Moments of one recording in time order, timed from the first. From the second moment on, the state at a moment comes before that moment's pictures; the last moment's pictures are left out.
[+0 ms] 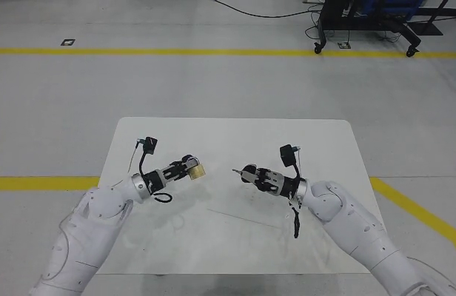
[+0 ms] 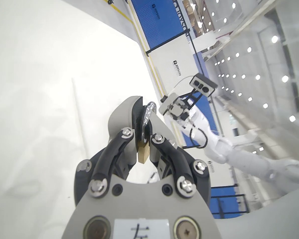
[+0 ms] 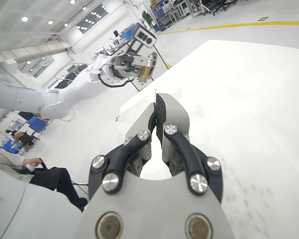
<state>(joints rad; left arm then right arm) 1.22 -1.03 -1.20 -1.47 -0.24 -0.24 -0.75 -1.11 -1.07 0.88 -1.28 -0.26 -0.89 0.22</state>
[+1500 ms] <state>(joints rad) 0.85 -1.20 -0.88 -1.17 -0.72 0.31 -0.66 -1.38 -1.06 0.98 -1.73 0.19 -0.22 0.43</state>
